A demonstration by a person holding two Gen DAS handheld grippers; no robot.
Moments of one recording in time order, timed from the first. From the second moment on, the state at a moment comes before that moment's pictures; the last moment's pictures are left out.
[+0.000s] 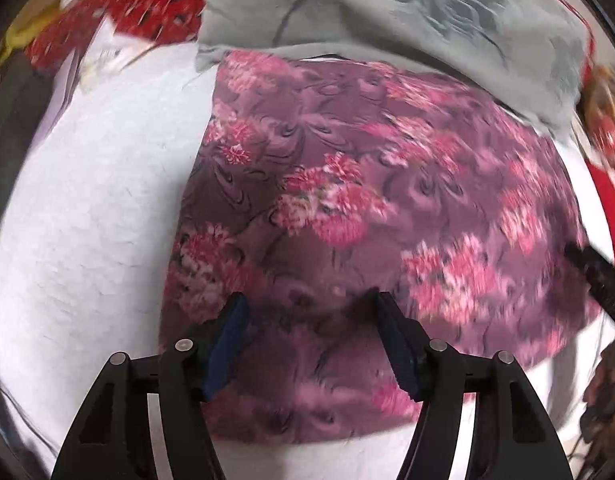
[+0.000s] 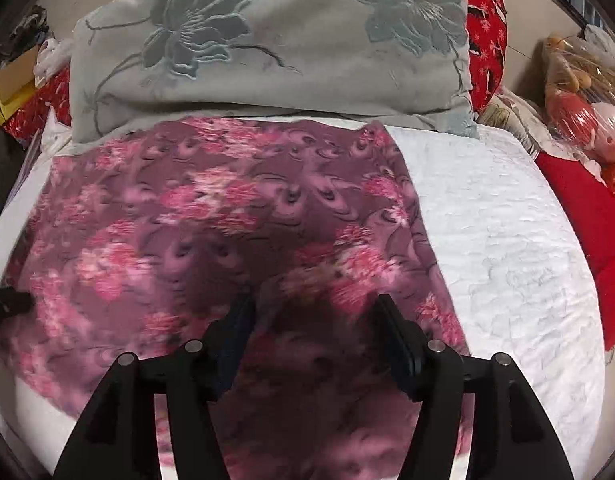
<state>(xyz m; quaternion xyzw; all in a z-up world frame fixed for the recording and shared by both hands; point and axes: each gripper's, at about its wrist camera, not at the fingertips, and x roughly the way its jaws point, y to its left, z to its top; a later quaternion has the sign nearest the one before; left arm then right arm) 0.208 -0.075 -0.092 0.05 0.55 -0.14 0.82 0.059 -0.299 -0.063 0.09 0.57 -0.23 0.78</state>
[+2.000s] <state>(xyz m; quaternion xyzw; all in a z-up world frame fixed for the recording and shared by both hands) 0.323 -0.051 -0.013 -0.10 0.54 -0.18 0.82 0.121 -0.061 -0.024 -0.04 0.43 0.02 0.90</state>
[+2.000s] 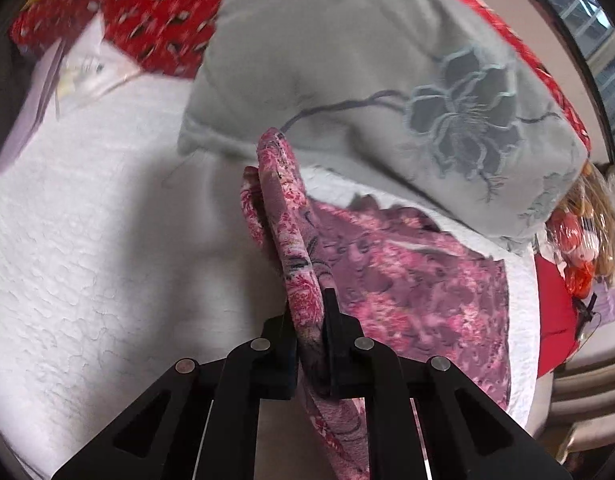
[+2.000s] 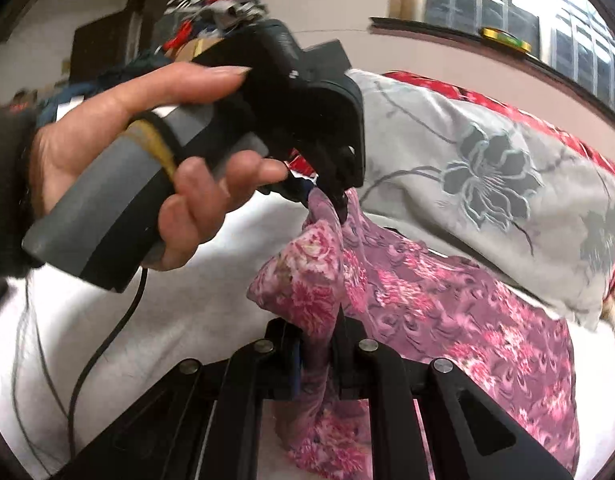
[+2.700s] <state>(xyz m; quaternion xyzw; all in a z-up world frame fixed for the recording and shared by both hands) 0.262 -0.238 0.029 -0.04 0.51 -0.22 0.83 0.039 -0.219 0.021 0.18 0.41 -0.07 0.89</state>
